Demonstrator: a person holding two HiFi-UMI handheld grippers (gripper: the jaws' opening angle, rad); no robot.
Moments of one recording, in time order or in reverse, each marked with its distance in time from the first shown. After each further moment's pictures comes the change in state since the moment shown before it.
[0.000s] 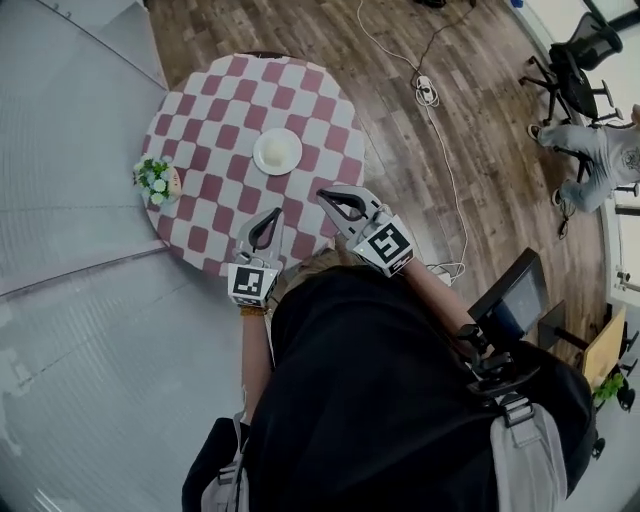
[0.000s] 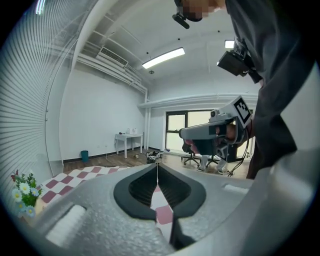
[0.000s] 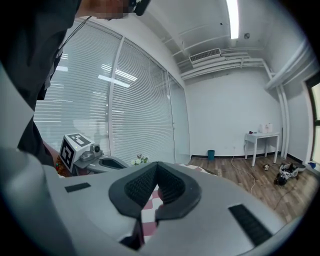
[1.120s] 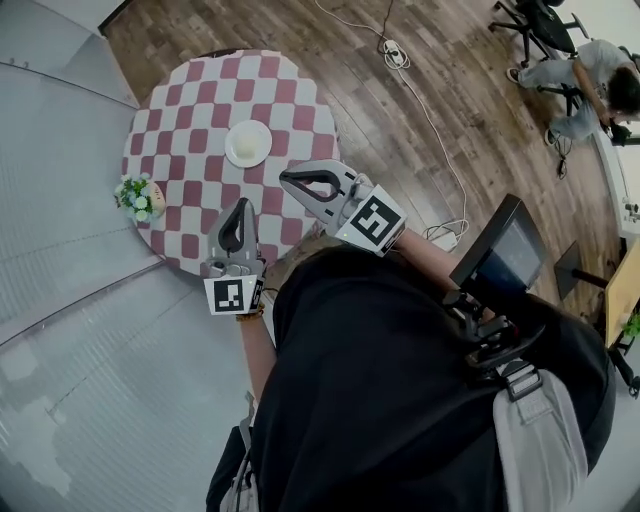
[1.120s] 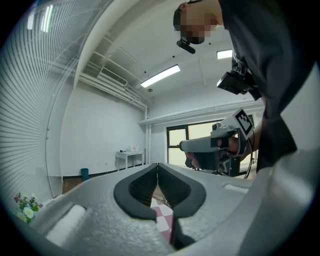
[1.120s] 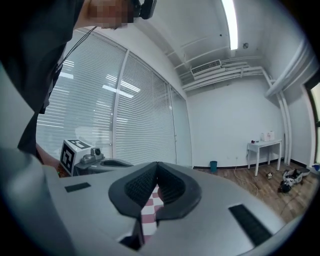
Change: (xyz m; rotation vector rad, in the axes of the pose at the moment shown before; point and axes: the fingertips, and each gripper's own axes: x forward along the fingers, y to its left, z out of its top) left arm -0.023 -0.015 0.086 0.035 -0.172 0.043; right arm -0.029 0.016 0.064 -0.040 -0.114 0.022
